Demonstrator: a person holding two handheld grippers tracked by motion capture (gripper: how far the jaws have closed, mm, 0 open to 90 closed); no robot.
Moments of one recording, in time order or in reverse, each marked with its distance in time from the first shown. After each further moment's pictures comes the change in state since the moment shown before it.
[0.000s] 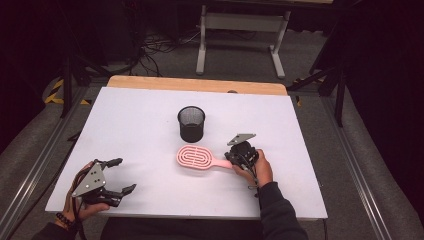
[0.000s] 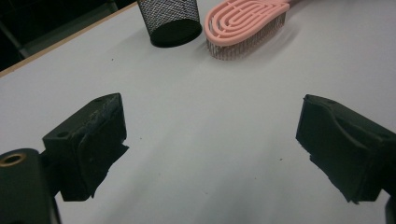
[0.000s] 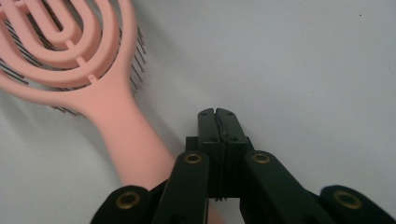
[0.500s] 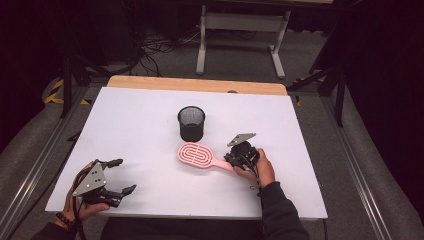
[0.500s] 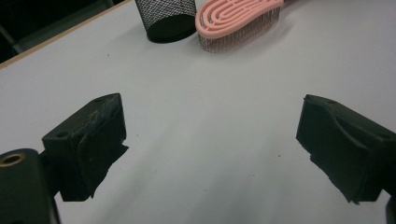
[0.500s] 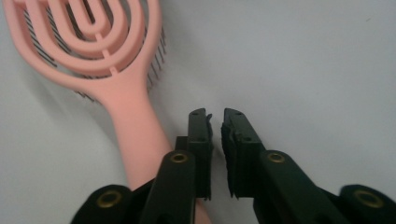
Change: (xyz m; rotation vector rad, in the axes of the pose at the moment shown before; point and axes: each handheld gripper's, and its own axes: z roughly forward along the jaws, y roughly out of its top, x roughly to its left) left arm 0.001 -0.001 0.002 0.011 -0.012 -0.007; right arm -0.002 0.002 -0.009 -0.002 0.032 -0.031
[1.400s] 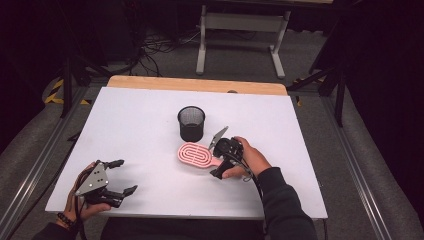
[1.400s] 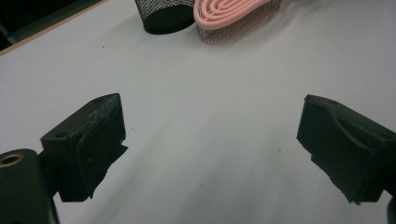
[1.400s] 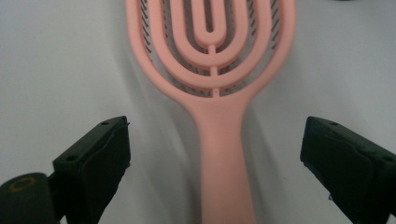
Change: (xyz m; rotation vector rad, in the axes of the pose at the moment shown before) left arm -0.001 -0.002 0.004 0.027 -0.008 -0.008; right arm 0.026 0.047 0.014 0.266 0.190 -0.318
